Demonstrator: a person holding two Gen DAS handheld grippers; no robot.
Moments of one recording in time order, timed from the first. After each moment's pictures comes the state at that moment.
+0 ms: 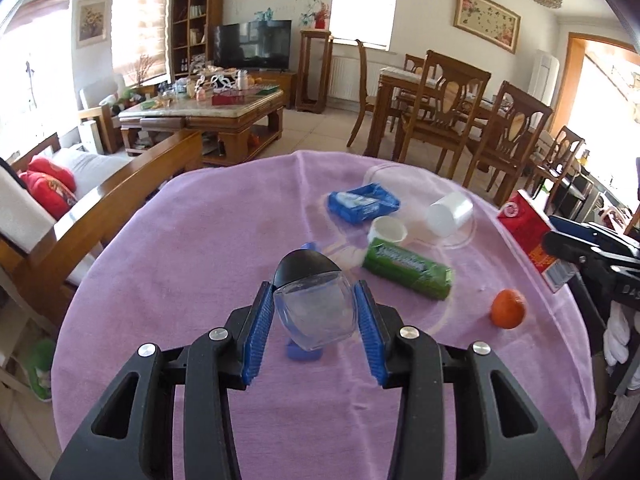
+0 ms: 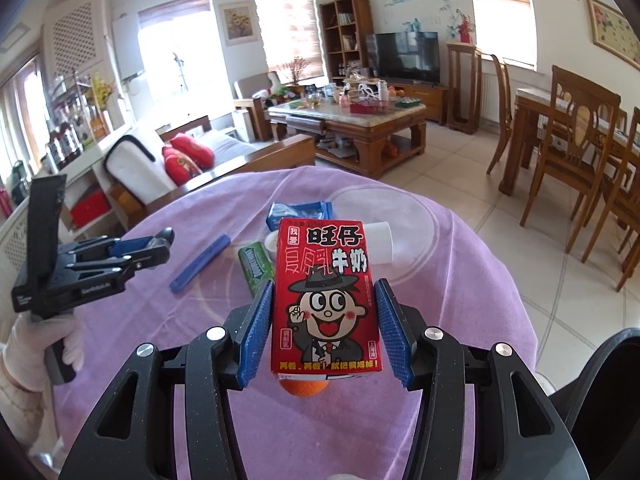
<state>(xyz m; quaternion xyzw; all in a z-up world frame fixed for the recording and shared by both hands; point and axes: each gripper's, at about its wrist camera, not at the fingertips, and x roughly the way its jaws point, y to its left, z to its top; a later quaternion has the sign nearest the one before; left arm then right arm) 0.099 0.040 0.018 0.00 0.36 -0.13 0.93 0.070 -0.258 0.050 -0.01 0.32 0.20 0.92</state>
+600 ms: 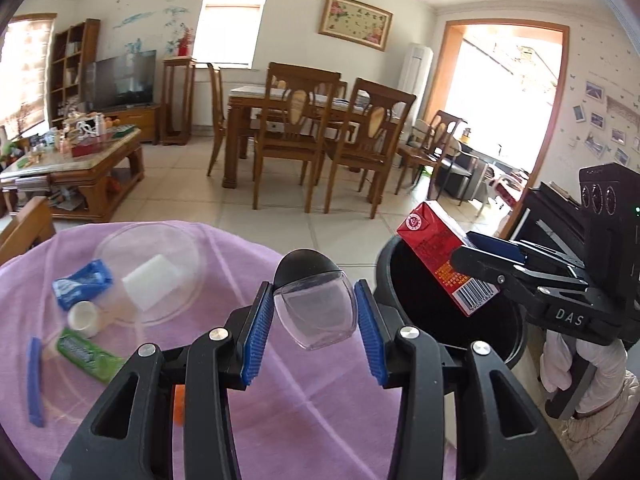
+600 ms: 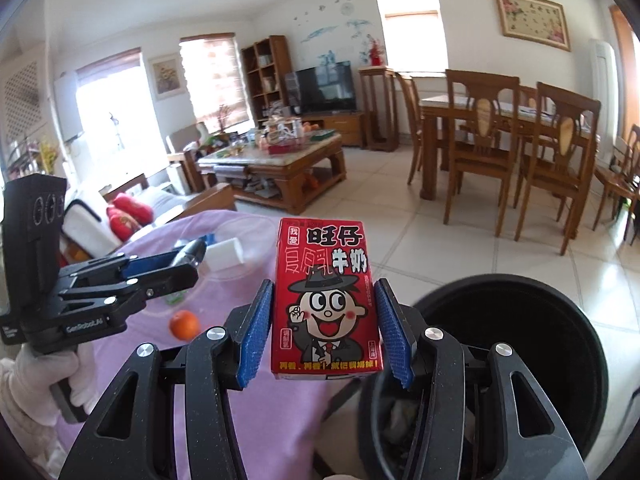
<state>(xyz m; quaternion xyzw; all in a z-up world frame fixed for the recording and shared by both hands) 0.078 -0.192 0.040 0.02 0.31 -0.35 0.88 -0.037 -0.457 0.069 0.07 0.27 0.06 0.96</state>
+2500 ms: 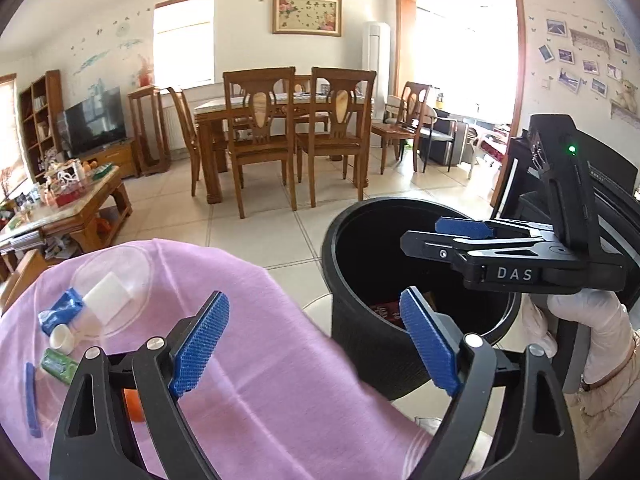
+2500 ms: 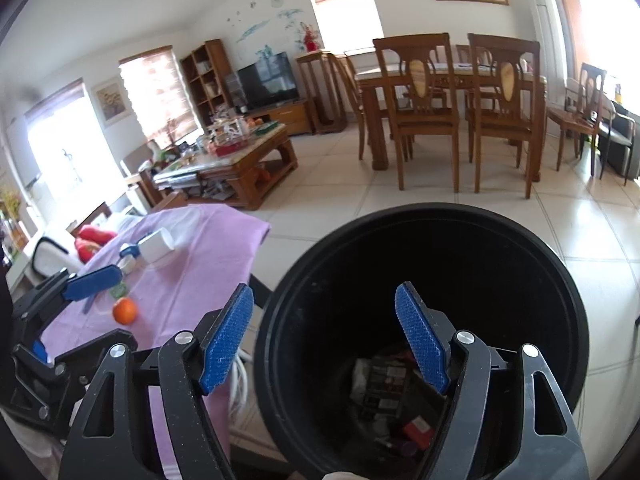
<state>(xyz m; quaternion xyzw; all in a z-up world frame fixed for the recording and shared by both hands) 0.031 -0.229 0.024 0.11 0.27 -0.36 0.89 -0.043 -0.495 0.025 0.13 0.30 0.02 0.95</state>
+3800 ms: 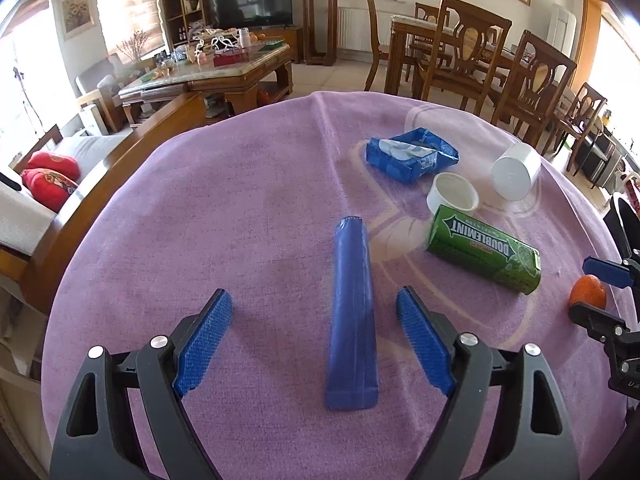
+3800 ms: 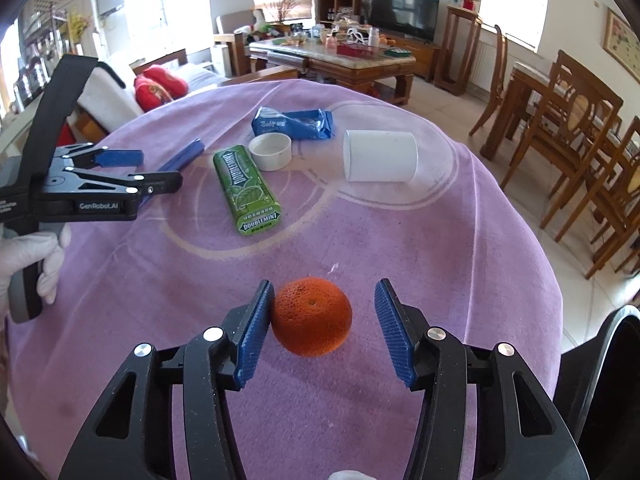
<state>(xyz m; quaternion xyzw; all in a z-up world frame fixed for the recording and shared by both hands) 0.164 0.039 -0.038 0.06 0.44 -0.09 0.89 0.079 -0.211 -0.021 -0.10 0.43 0.15 0.89</state>
